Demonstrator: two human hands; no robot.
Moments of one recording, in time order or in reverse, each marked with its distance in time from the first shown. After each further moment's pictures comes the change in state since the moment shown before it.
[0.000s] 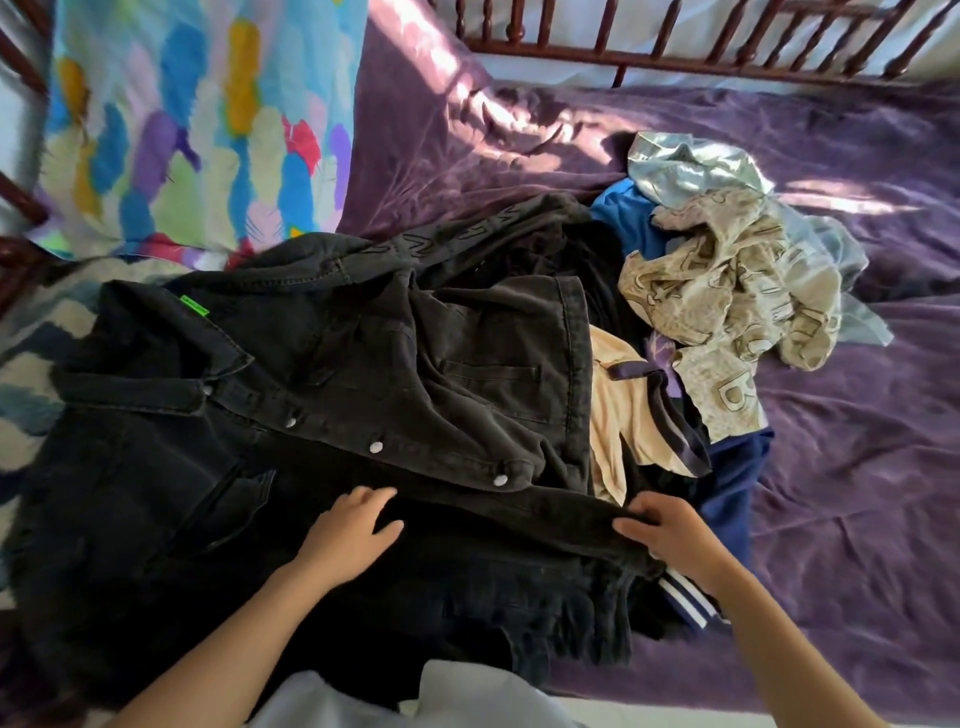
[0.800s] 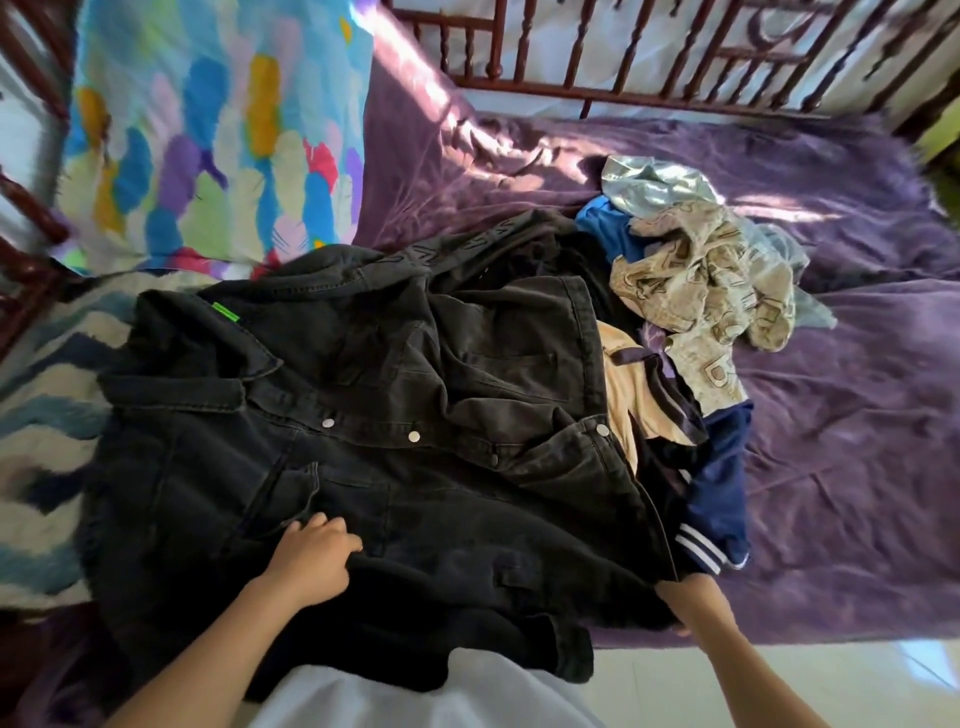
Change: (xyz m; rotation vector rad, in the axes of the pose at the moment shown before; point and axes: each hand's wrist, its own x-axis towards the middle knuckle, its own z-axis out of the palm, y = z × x) left_hand -0.049 -0.095 -0.008 0.520 -0.129 0.113; right_hand -0.080 0.029 0.097 0.111 0.231 0.677
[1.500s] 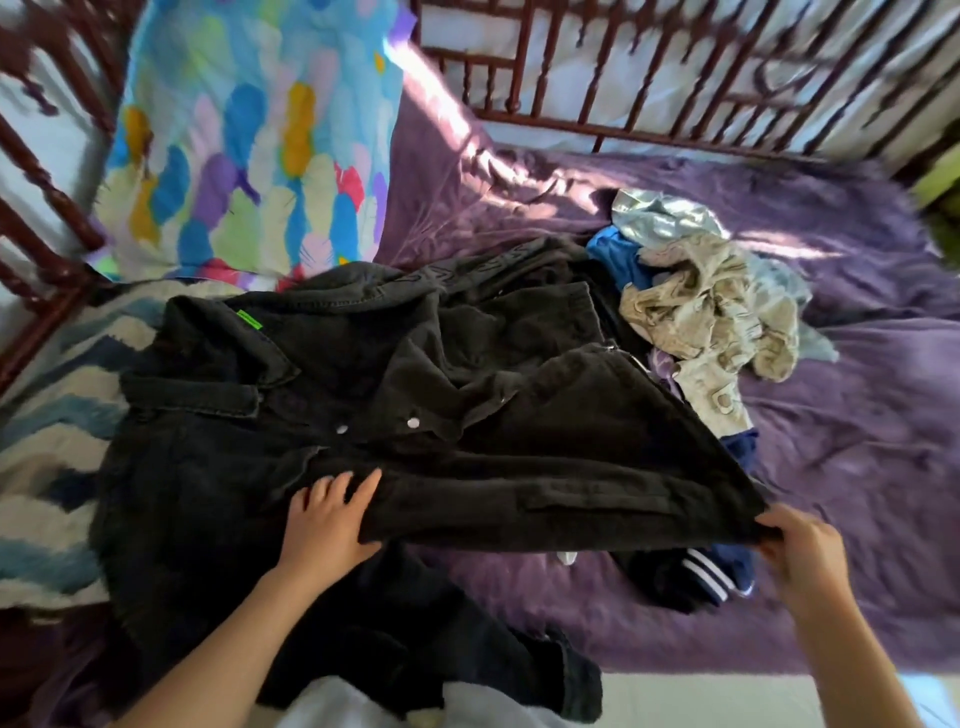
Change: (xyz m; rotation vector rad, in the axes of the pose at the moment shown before) left_hand -0.001 -0.006 -0.015 -0.082 0.401 -0.172; right_hand -0.067 -0.056 -0.095 0.860 0.141 -0.258
